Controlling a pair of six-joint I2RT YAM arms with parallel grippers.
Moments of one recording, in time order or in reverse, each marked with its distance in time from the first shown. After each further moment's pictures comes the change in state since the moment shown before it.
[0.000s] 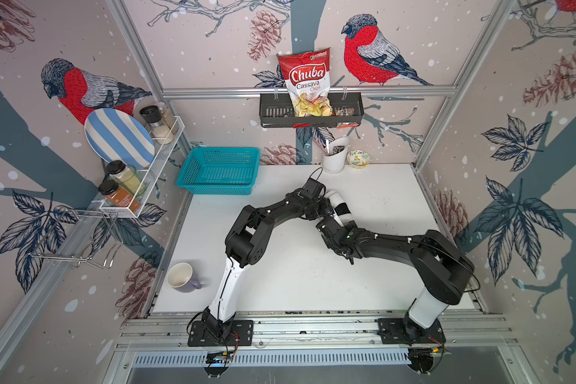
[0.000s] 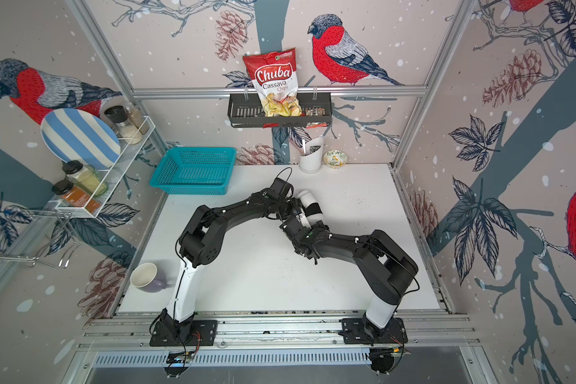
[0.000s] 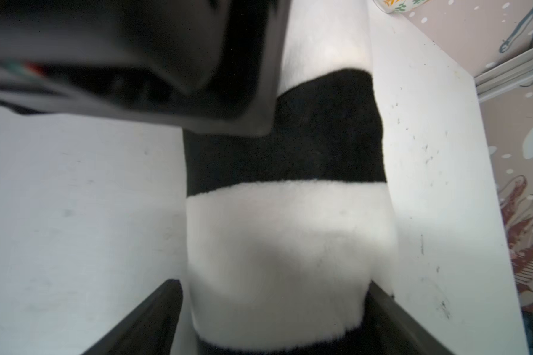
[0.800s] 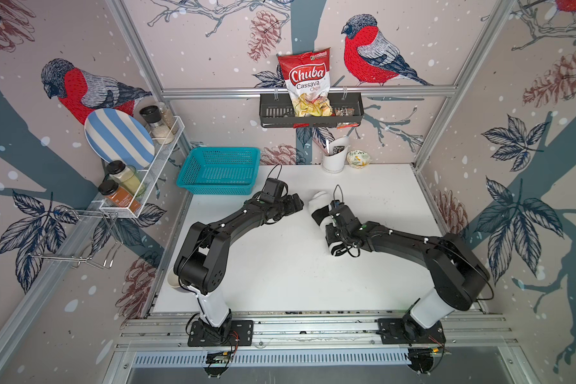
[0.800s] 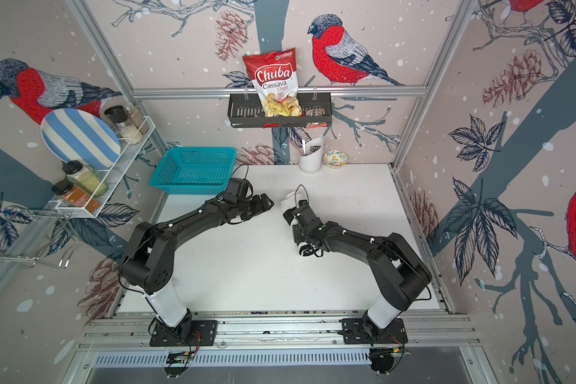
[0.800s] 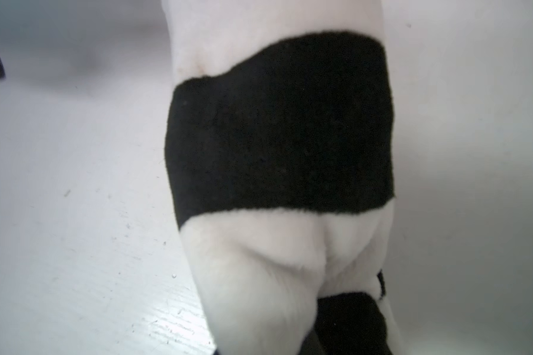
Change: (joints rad) left arm 0.203 -0.478 -0.511 0.139 -0.002 0.041; right arm -0.198 -0.153 -0.070 0.121 -0.664 0.172
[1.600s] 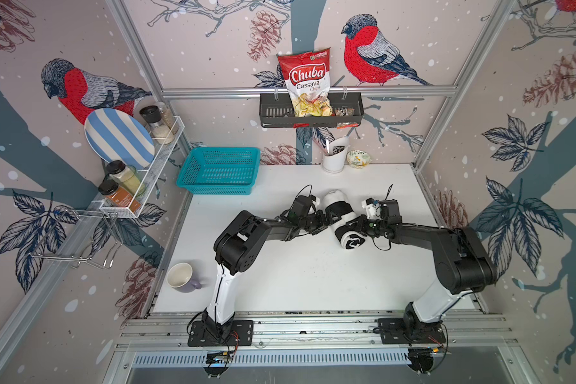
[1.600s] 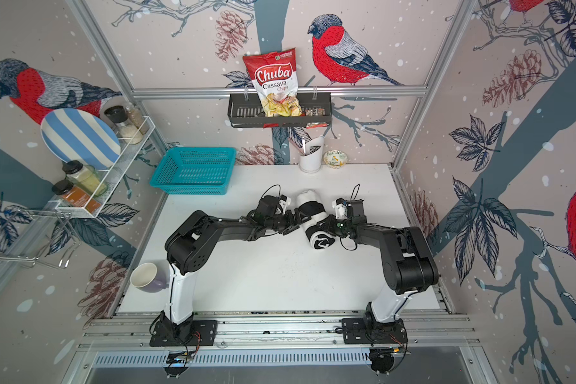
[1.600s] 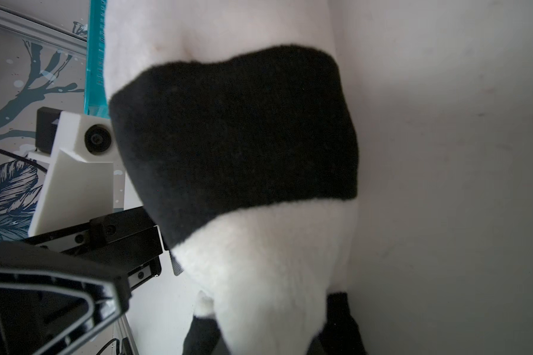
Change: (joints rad) left arm -0.216 0.354 0.009 0.605 0.308 -0.286; right arm -0.462 0.095 -0.139 0.280 -0.689 0.084
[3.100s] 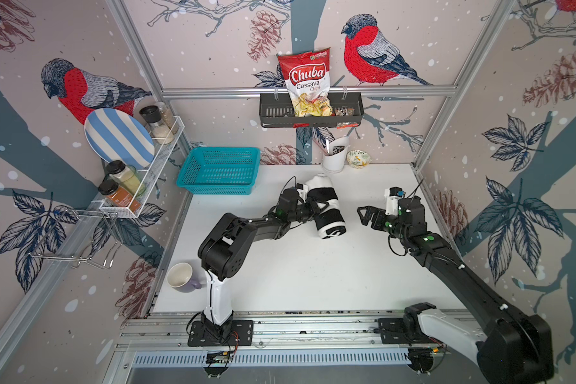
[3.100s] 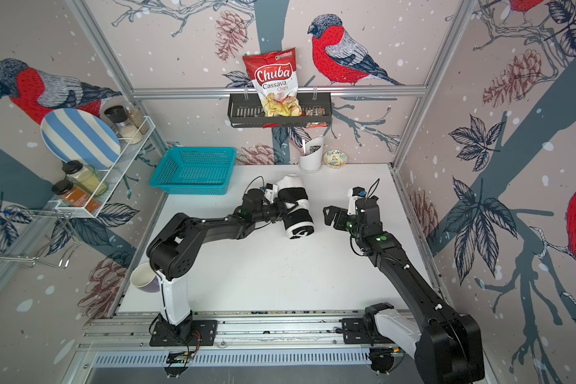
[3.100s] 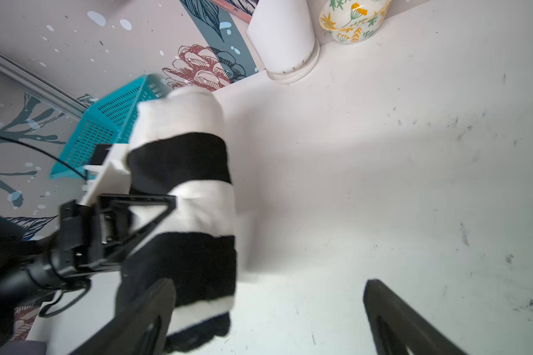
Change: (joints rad) left arm 0.130 -0.215 -0.135 0.169 -0.042 -0.106; right arm 0.102 -0.632 -0.006 -0.326 0.480 -0.064
